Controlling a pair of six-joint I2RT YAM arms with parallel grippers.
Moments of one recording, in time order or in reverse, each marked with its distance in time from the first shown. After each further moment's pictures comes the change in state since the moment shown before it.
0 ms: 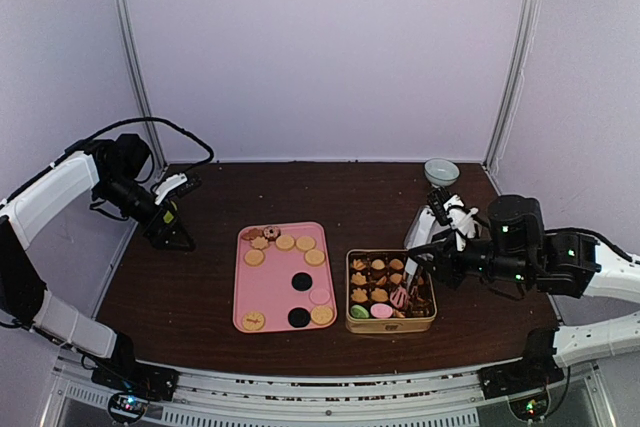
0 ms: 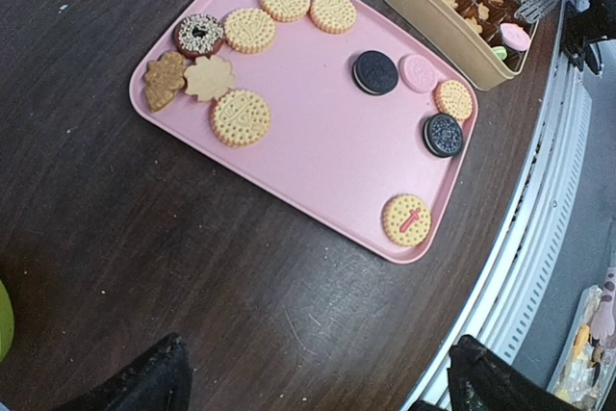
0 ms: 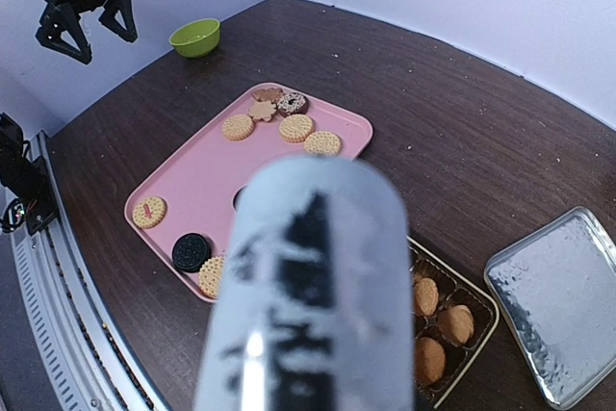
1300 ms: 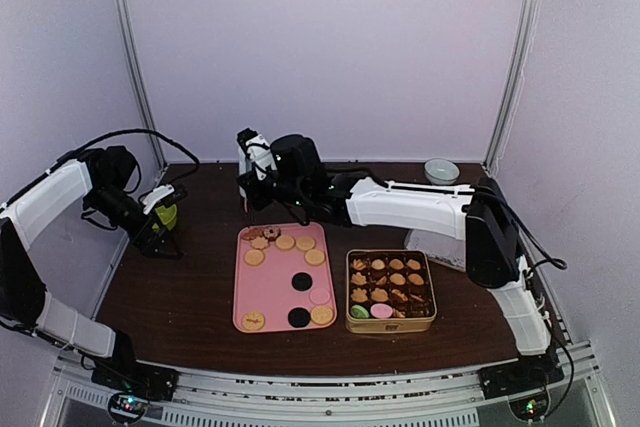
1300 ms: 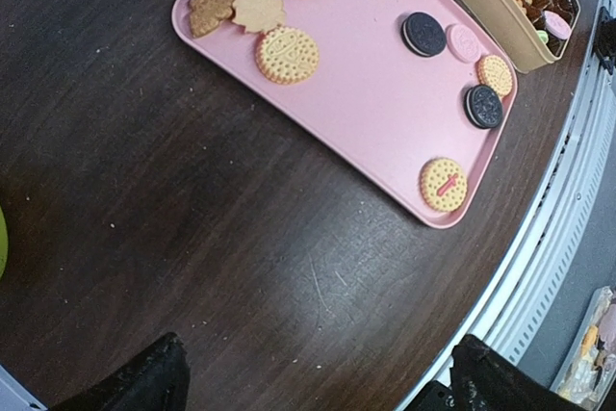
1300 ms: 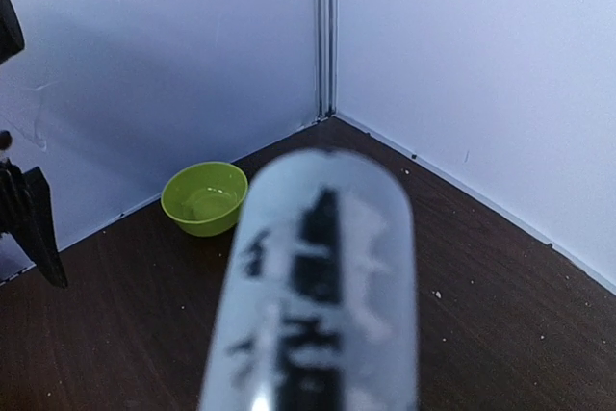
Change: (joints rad) left arm 0.117 -0.023 -0.078 -0.012 -0.052 0.039; right arm 0.000 1.457 1.315 0.380 -0.034 -0.161
